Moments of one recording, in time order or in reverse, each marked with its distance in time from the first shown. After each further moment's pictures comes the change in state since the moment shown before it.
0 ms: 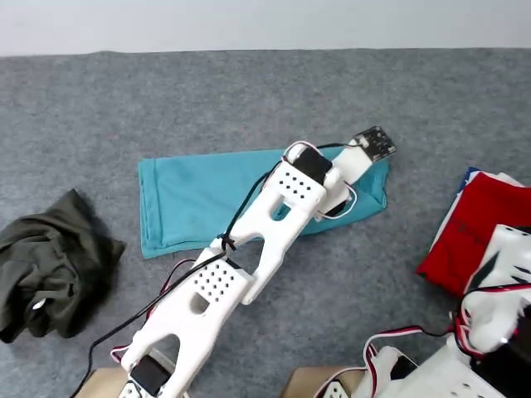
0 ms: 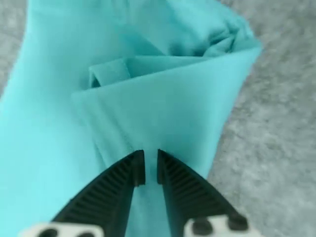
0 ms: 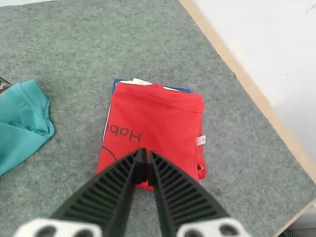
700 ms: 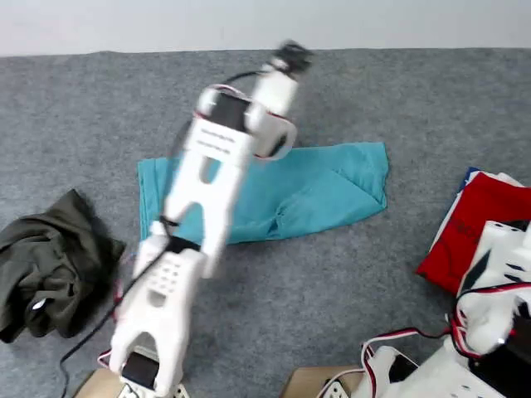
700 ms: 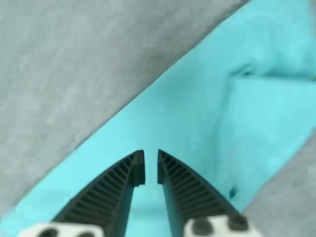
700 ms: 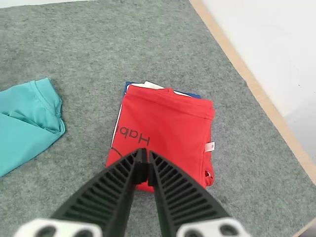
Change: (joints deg) left arm -18.1 -19.3 6.5 6.4 6.2; right arm -3.4 0.0 0.3 0.0 0.0
